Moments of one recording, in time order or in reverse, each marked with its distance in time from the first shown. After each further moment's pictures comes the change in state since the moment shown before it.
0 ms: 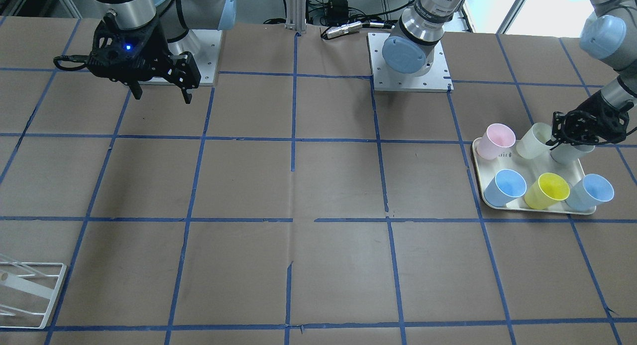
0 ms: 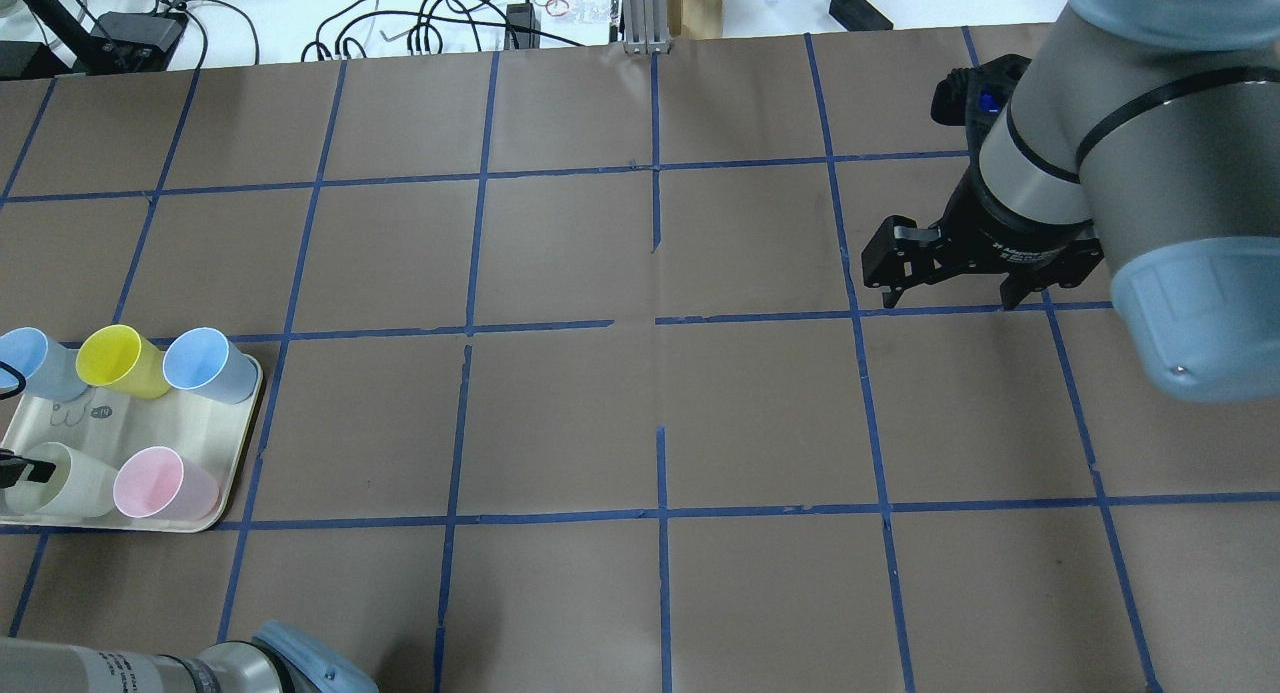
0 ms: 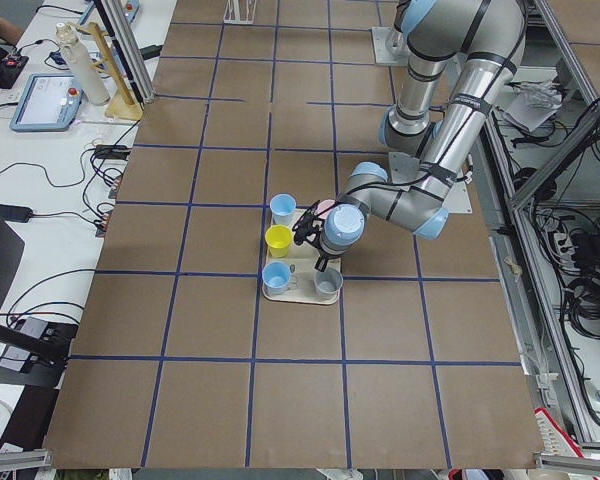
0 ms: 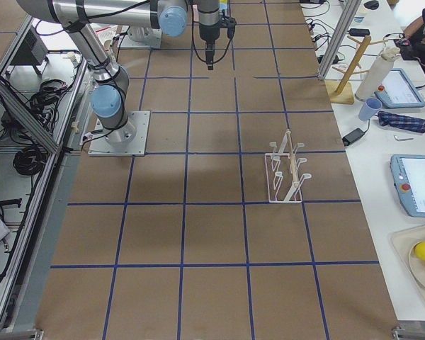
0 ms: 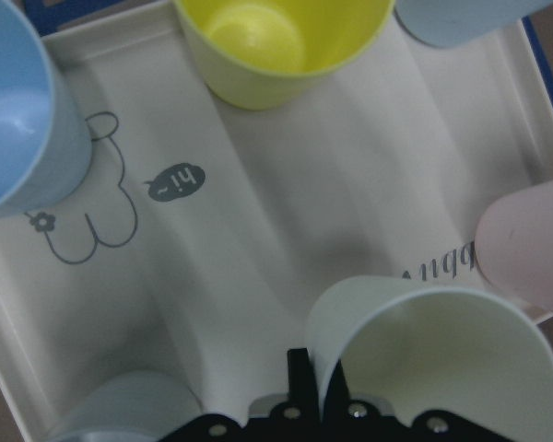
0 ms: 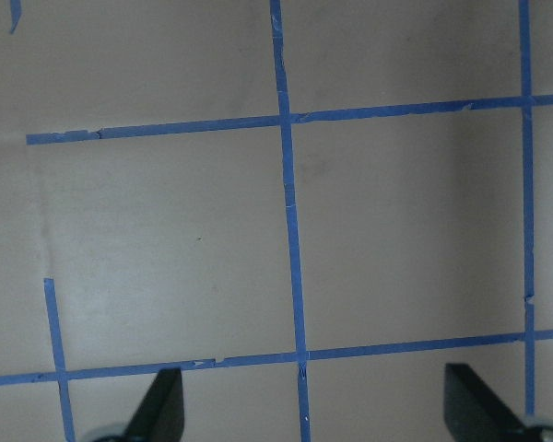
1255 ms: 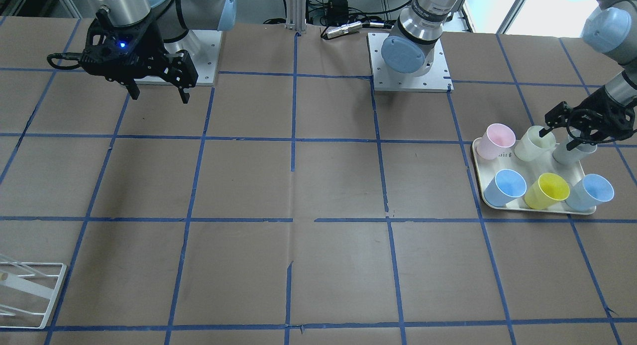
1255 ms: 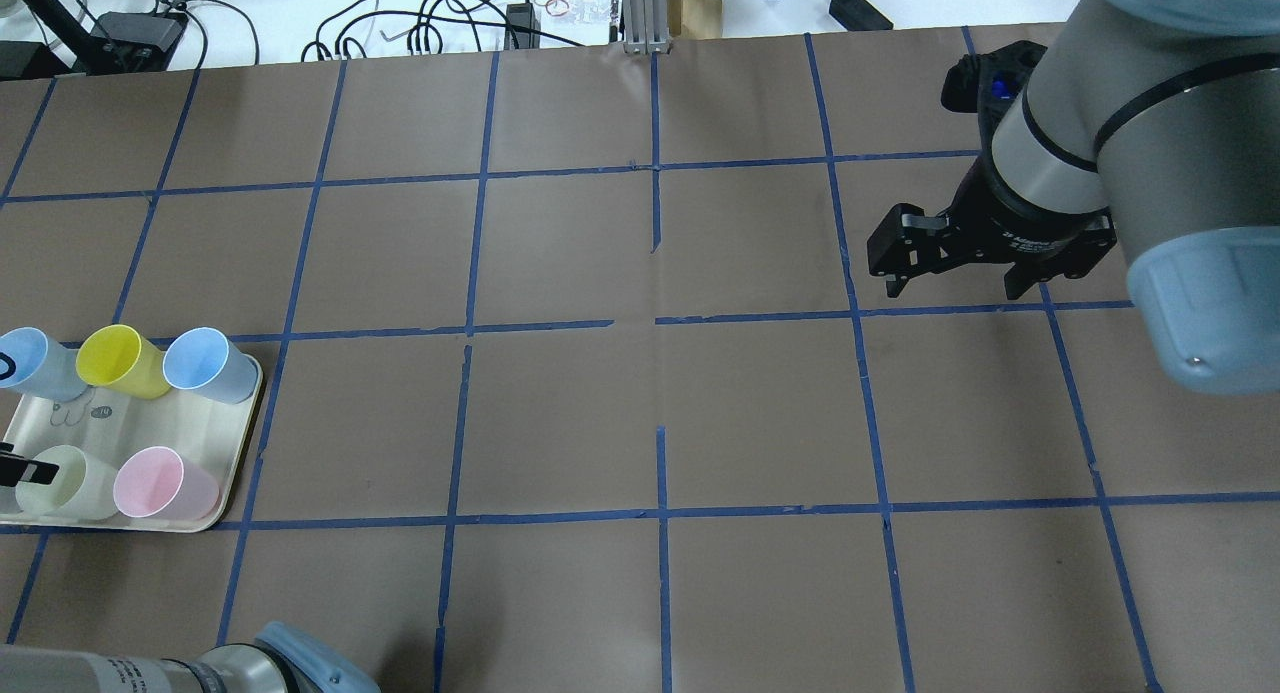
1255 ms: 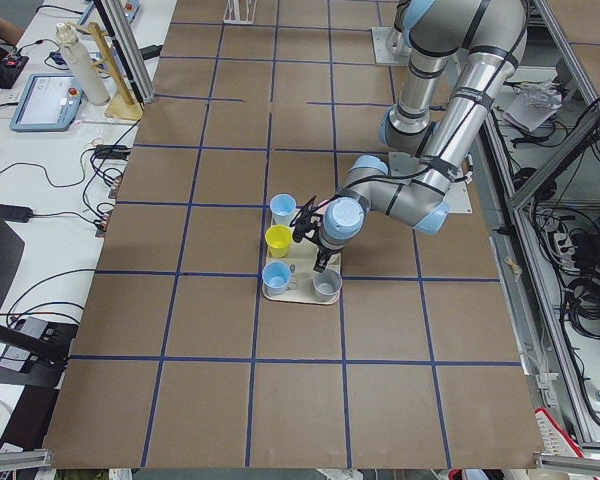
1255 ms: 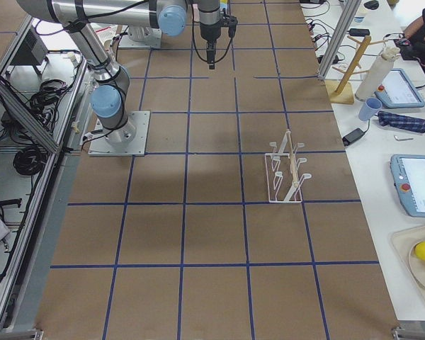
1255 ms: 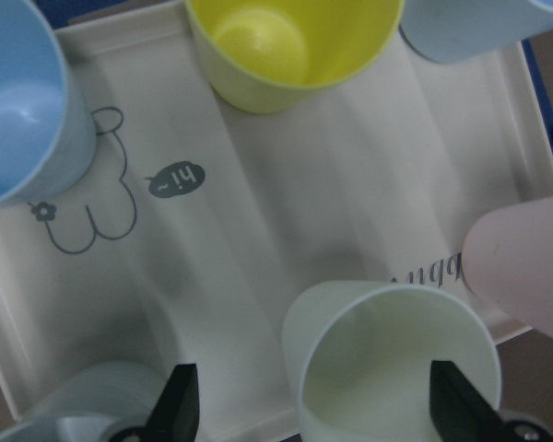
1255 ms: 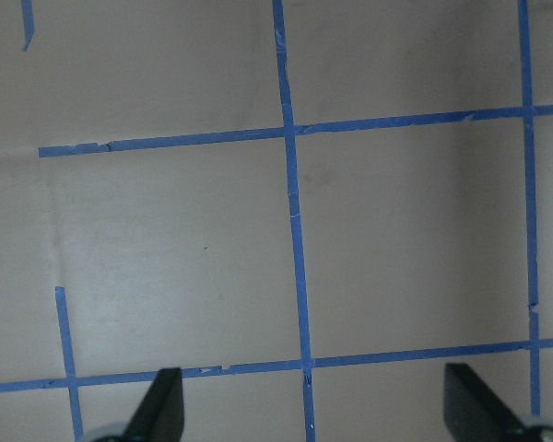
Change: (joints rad) left arm -0.019 0.047 0.016 -0.049 0.005 -0.090; right arm -0.015 -0.004 -0.008 -0.004 0.025 -0.010
